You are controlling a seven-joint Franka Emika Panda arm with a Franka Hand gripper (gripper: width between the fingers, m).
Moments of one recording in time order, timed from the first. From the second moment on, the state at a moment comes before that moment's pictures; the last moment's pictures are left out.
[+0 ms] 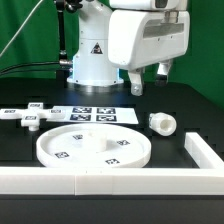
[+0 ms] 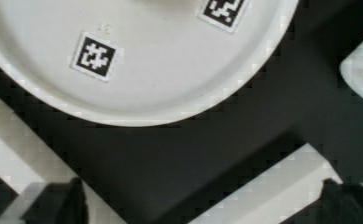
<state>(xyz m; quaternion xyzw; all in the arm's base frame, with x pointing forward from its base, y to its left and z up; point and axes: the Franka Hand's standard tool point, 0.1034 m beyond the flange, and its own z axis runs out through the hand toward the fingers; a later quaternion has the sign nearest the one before) 0.563 0.055 0.119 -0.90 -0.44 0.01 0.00</state>
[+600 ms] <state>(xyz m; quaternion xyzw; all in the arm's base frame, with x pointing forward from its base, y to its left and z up) 0.557 0.035 0.109 -0.88 -0.47 0.00 0.00</state>
